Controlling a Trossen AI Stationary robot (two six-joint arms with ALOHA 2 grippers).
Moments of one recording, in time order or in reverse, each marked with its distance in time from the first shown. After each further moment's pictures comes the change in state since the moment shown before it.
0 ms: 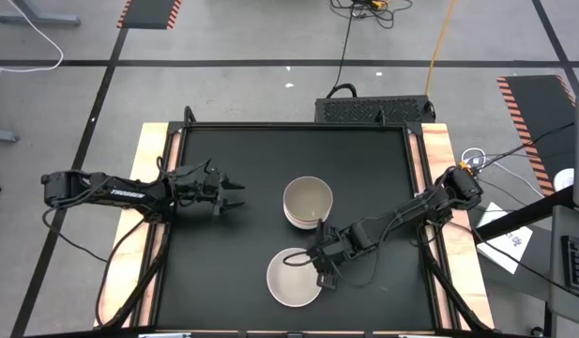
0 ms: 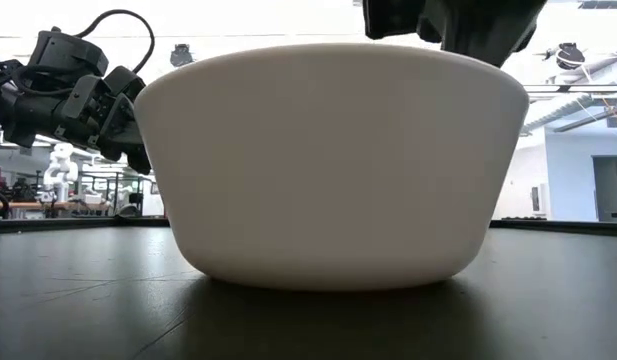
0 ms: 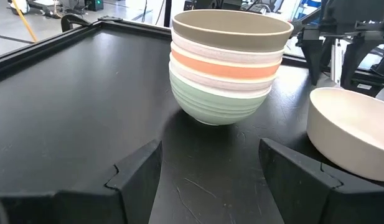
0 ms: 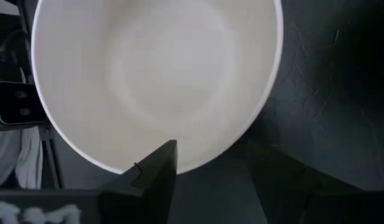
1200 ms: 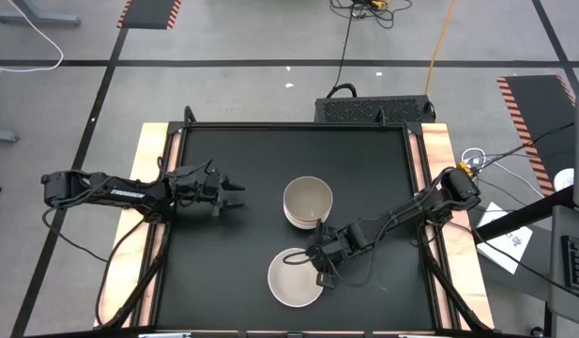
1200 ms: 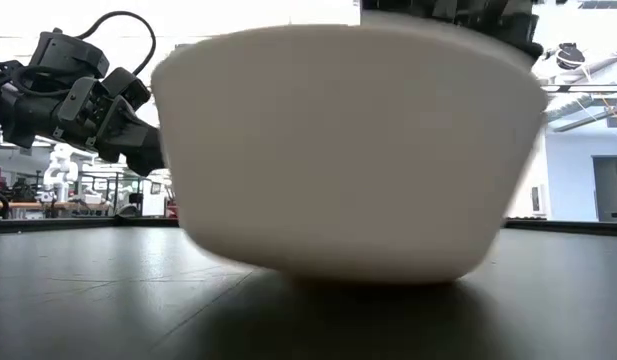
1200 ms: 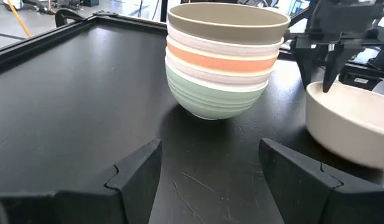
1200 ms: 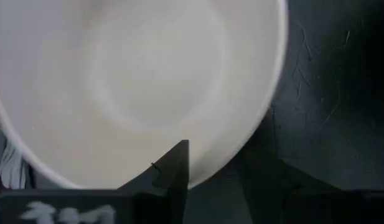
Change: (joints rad) left arm 0.000 0.000 0.000 -0.018 0.015 0.012; right arm -0.015 0.024 -0.075 0.111 -0.009 -0.056
